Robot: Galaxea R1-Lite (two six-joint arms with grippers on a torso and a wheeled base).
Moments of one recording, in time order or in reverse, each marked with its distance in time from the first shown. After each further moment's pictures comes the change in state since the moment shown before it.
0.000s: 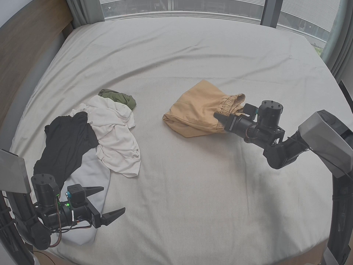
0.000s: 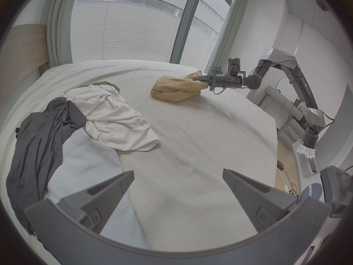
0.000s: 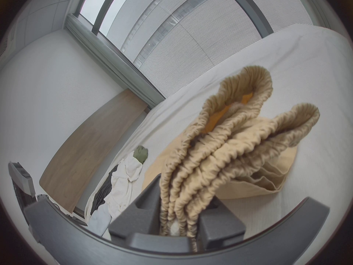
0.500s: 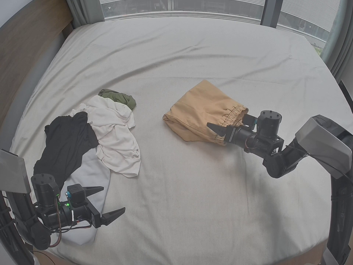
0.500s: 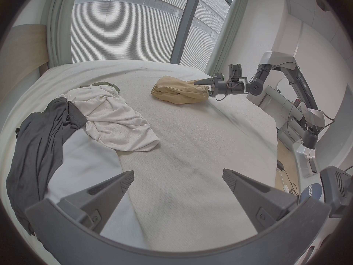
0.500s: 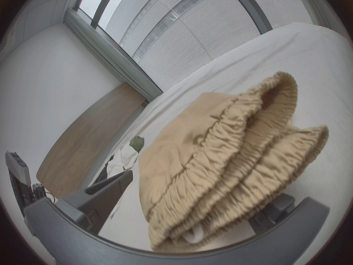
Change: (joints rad) left arm 0.000 -0.002 0.000 0.000 0.000 -0.001; right arm 0.009 0.001 0.127 -0.064 -0.013 -0.048
